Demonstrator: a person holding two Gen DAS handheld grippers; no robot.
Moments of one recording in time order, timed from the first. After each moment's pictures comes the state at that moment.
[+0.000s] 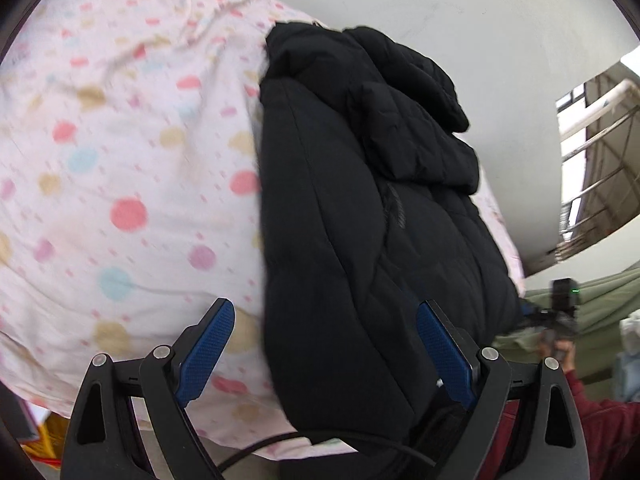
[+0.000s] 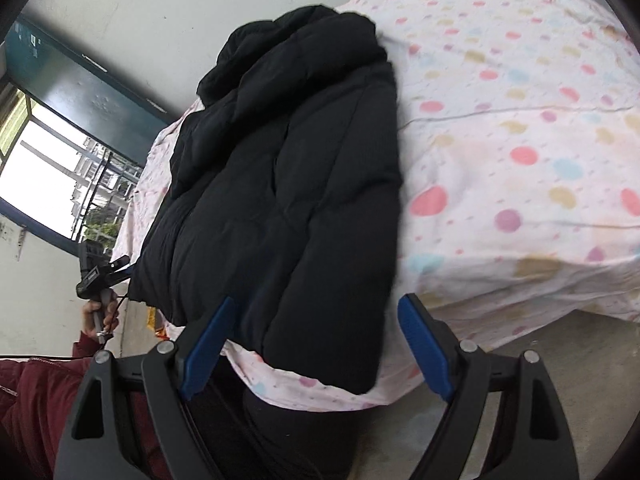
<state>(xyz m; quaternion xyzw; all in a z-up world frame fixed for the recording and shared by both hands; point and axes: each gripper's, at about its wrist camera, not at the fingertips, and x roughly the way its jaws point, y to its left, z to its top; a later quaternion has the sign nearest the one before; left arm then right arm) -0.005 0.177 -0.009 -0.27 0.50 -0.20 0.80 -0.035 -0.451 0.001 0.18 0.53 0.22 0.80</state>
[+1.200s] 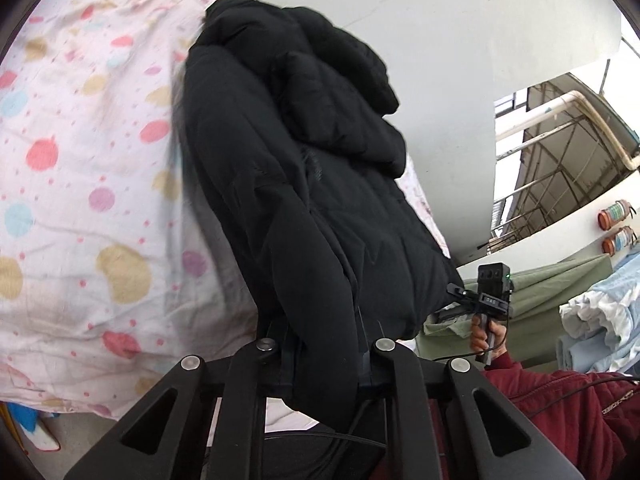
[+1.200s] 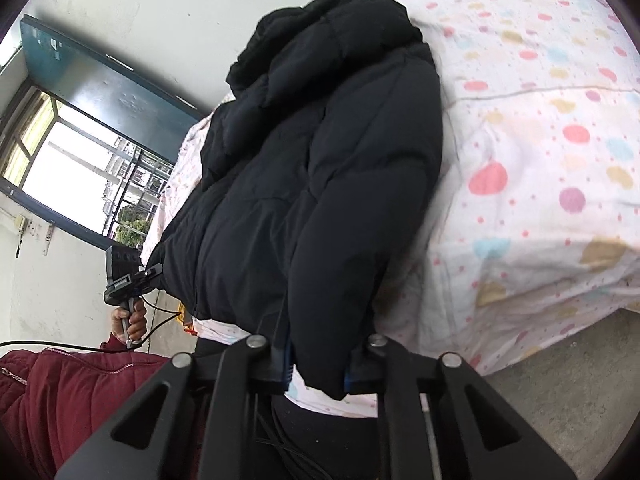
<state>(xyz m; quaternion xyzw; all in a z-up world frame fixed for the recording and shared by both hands) -0.025 0.148 -0.006 -0.34 0.46 -0.31 0.76 -0.029 -0.431 -0.013 0.21 0.51 0.27 0.79</state>
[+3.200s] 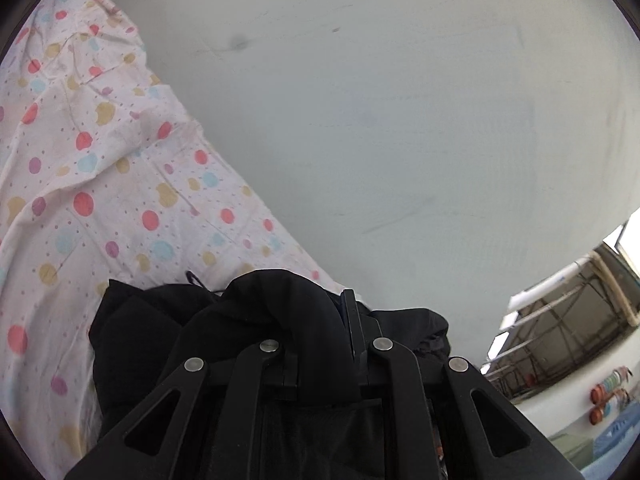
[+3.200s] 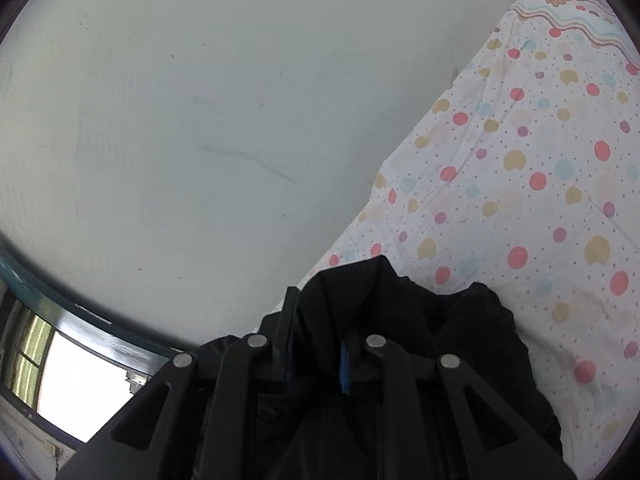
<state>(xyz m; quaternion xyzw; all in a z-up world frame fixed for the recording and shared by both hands) 0.378 0.196 0.059 -0.49 0.31 -0.17 0.80 0.376 -0.426 0.078 0.43 0.32 0.10 0.83</state>
